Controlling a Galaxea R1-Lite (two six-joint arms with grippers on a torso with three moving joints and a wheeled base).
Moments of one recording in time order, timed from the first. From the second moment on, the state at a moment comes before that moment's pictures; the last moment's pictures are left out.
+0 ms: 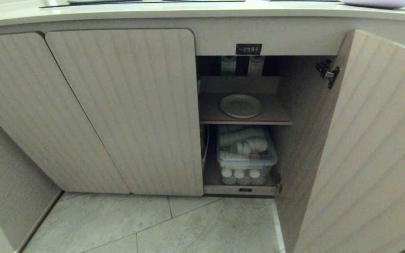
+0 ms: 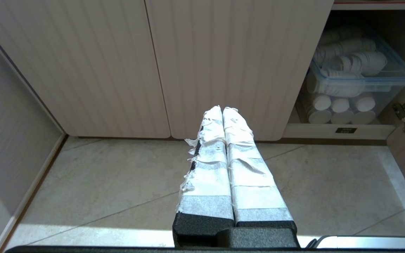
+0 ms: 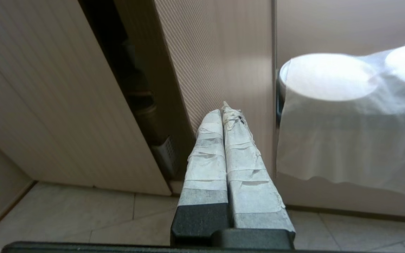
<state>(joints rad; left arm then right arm) 0.00 0.00 0.00 0.00 0.00 0.00 0.30 0.41 -0.21 -0.38 -0.11 0.15</state>
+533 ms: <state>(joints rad) 0.00 0.00 0.00 0.00 0.00 0.00 0.34 0.47 -0.20 -0.39 -0.11 0.19</state>
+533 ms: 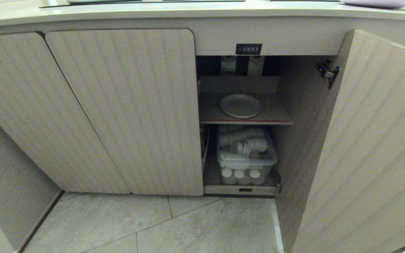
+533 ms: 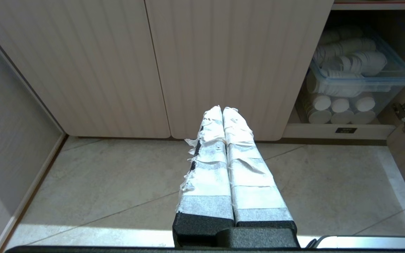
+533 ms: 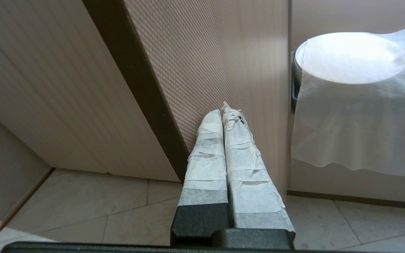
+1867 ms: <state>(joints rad) 0.00 0.00 0.00 0.00 0.00 0.00 0.37 0.54 -0.21 -0.45 -0.11 0.21</state>
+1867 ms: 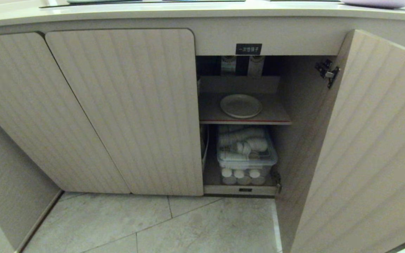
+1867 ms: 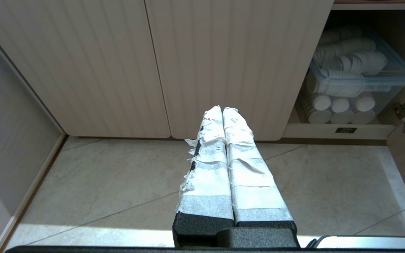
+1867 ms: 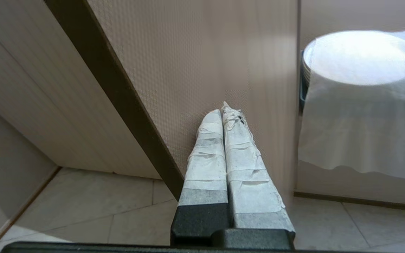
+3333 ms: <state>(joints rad) 0.00 0.00 0.00 0.00 0.00 0.00 0.56 0.80 -0.22 -0.73 -0.11 0.32</state>
